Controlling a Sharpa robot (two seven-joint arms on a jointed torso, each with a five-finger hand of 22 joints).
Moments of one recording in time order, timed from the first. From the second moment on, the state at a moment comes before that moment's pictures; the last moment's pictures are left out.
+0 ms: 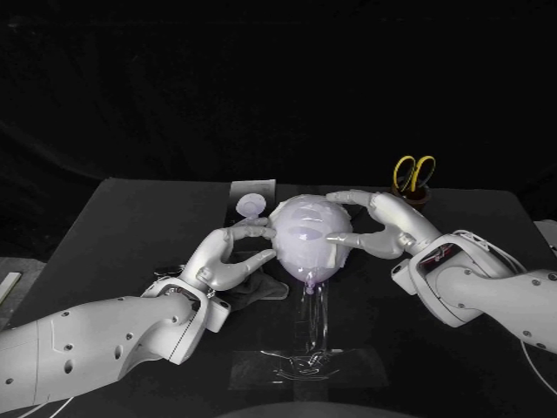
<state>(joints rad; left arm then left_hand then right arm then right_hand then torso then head) 0.90 -0.88 -0.08 1.62 -0.60 -0.71 0.65 1.60 -0.10 0.24 0.28 0.05 0.78 0.20 0.15 0.27 0.53 0.21 0.05 0.05 0.25 0.20 0.10 0.04 0.13 0.18 0.29 0.03 0.09 1.20 -0.88 -0.19 1.68 -1.17 -0.68 0.15 1.47 -0.06 -0.09 0.29 0.06 0.59 0.17 0.13 0.17 0.60 0.26 0.05 0.05 0.41 0.25 0.06 0.06 0.10 0.25 0.30 0.07 0.15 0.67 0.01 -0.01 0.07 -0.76</state>
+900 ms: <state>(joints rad) 0.92 -0.88 -0.07 1.61 -0.66 -0.63 0.50 1.59 -0.10 0.22 0.28 0.05 0.82 0.21 0.18 0.26 0.66 0.25 0.06 0.06 0.28 0.25 0.09 0.05 0.12 0.17 0.29 0.03 0.09 1.20 -0.88 -0.19 1.68 -1.18 -0.67 0.14 1.48 -0.06 -0.08 0.29 0.06 0.59 0.17 0.13 0.17 0.60 0.26 0.05 0.05 0.41 0.25 0.06 0.06 0.10 0.25 0.30 0.07 0.15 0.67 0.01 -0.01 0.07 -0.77</state>
